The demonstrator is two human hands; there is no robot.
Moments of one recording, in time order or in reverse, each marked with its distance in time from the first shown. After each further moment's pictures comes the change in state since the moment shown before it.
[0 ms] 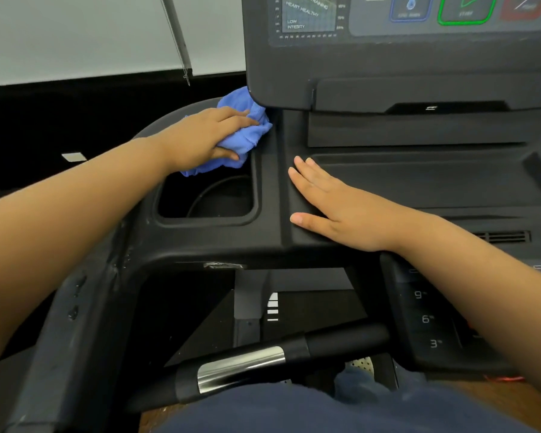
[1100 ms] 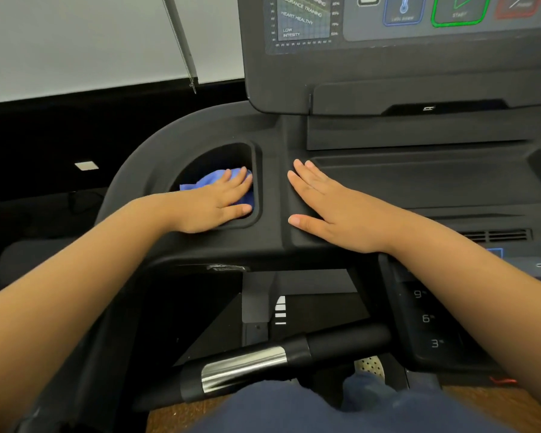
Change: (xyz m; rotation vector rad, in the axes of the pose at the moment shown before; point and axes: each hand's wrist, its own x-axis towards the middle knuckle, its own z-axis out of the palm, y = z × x) left_hand -0.053 0.060 0.017 -0.099 -0.488 -0.265; right_hand -0.001 -0.004 0.000 -0.027 0.013 0.018
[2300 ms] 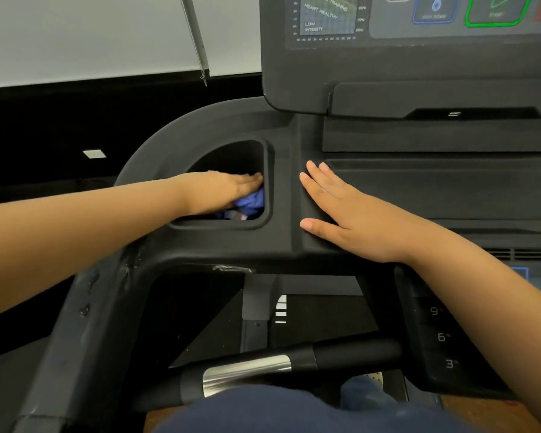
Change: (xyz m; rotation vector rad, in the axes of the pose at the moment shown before) left_hand 0.031 -0.029 -0.001 0.200 0.008 0.098; right_hand 0.002 0.002 -0.001 0.019 -0.023 -0.010
